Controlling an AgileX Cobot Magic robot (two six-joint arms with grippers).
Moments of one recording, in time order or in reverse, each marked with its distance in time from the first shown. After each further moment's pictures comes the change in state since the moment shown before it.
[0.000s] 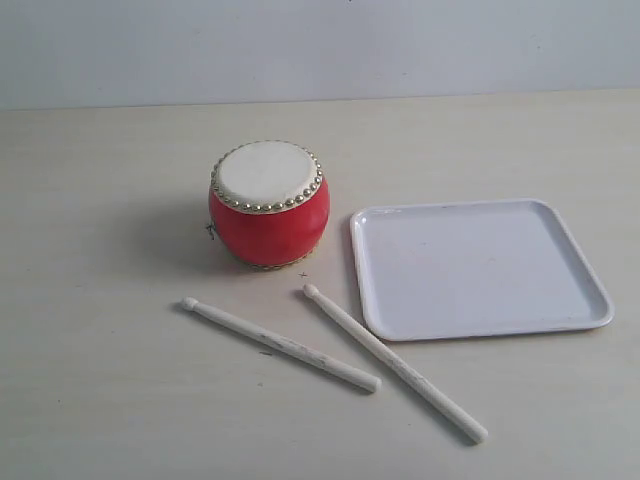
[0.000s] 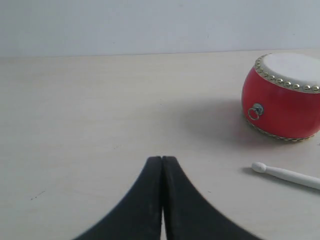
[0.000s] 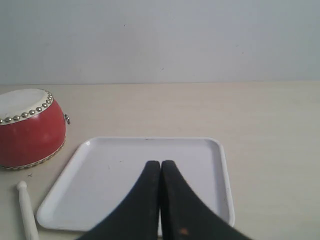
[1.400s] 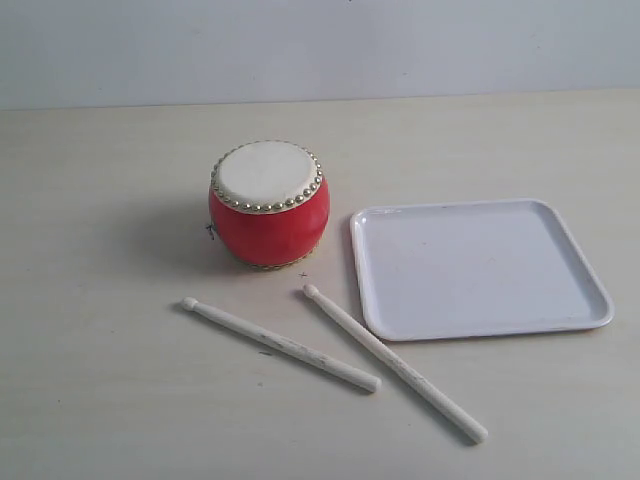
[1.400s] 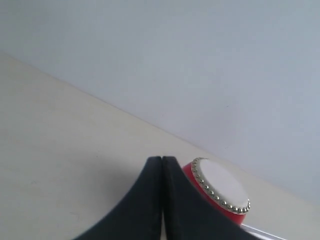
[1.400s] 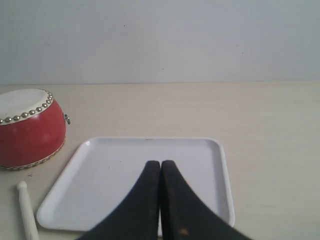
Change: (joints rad) left arm 0.000 0.000 0.000 -0.455 -0.214 -0.092; right arm 0.000 0.000 0.000 0.000 0.000 0.000
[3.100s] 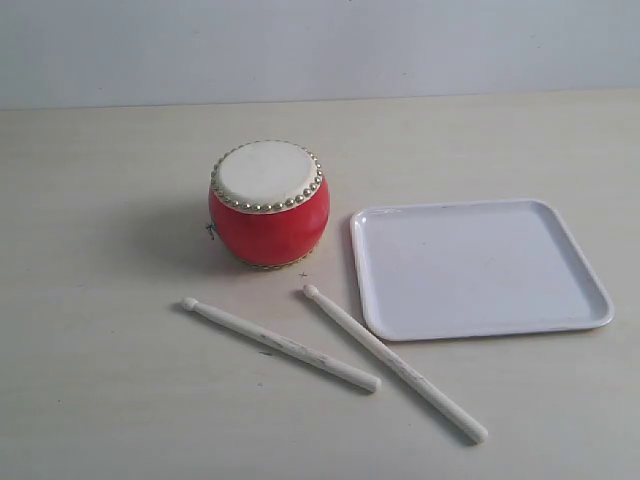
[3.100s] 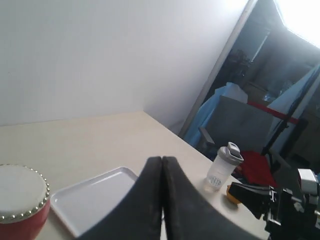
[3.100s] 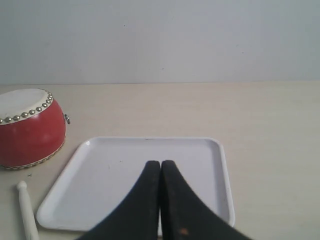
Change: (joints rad) left arm 0.000 0.564 -0.535 -0.874 0.699 1.012; right arm 0.000 0.000 0.000 0.000 0.002 0.000
